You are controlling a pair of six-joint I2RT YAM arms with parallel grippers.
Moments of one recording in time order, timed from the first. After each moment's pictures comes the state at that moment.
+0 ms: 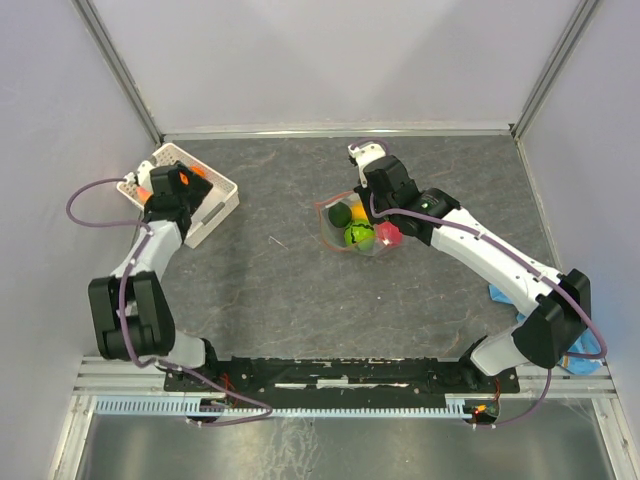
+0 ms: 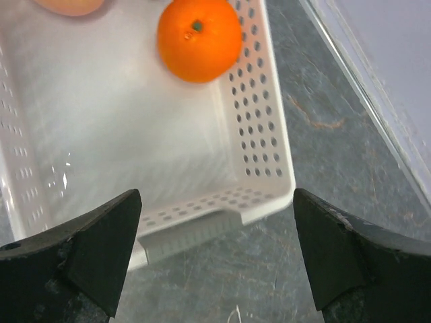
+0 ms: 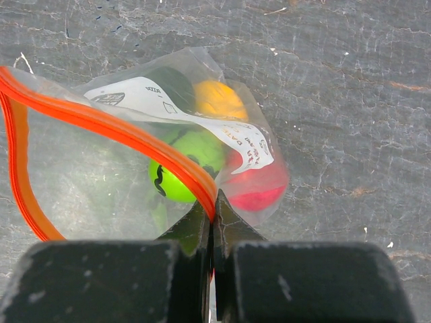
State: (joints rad) left arm 0.11 1.41 0.93 -0.06 -0.20 -0.72; right arm 0.70 1.48 1.37 -0.59 0.30 0.08
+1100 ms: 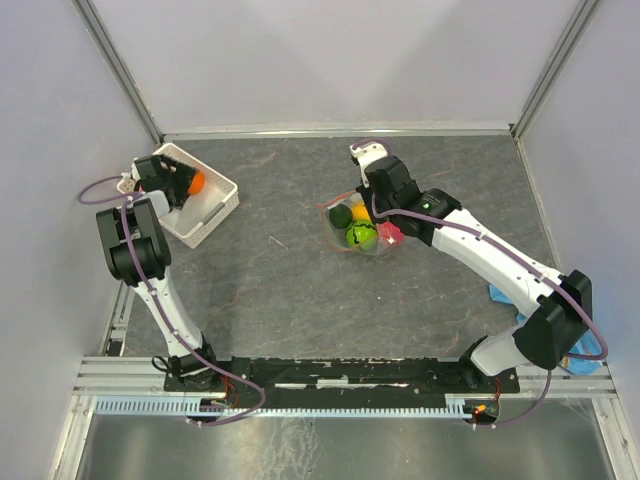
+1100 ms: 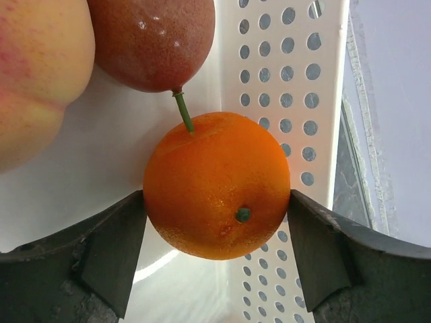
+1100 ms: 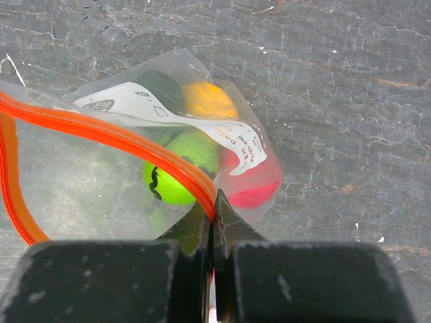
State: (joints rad) left arm 0.32 2.07 1.33 0.13 0.14 -0.87; right arm 0.70 1.47 1.36 -0.59 0.32 0.08
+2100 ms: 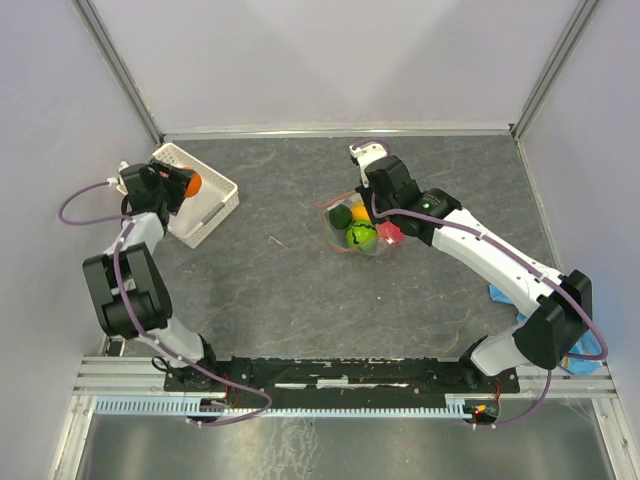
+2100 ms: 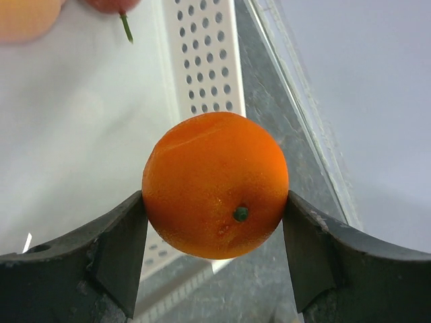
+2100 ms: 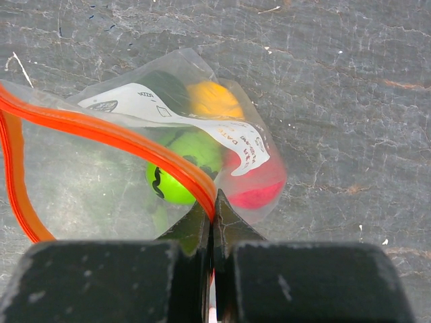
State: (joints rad) left arm 0.33 1.67 1.05 0.11 0.19 -0.86; right arm 0.70 1.47 1.36 -0.59 0.31 0.08
